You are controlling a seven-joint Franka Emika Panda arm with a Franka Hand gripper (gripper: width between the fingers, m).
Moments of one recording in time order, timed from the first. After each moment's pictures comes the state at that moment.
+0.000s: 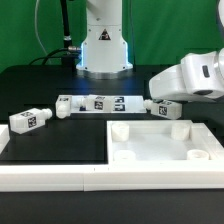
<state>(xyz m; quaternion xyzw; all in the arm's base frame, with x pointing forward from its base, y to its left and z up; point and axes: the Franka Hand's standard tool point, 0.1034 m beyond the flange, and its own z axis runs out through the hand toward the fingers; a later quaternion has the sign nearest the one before) 0.420 0.124 0.026 0.87 0.17 -0.42 0.21</state>
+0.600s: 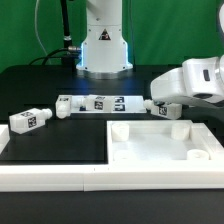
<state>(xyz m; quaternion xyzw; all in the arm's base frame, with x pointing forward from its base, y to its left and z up) 0.416 0.128 0.019 0.87 0.14 -0.41 0.23</state>
